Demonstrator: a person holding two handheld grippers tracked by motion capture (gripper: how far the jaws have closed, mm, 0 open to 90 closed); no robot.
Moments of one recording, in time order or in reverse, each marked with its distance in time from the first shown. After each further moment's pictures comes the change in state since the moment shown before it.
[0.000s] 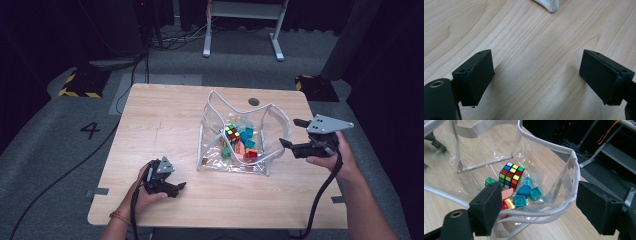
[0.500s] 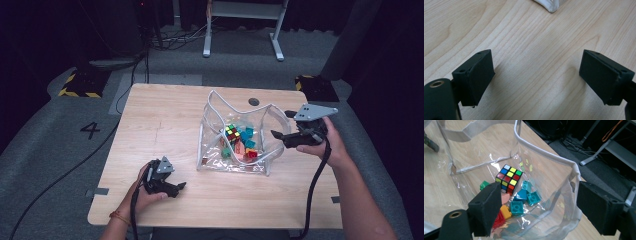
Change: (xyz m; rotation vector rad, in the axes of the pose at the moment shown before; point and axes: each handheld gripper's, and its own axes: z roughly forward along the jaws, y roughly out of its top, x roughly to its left) left arm 0.000 0.000 0.000 0.000 0.000 0.000; right arm -0.010 0.025 0.027 0.056 0.015 -0.031
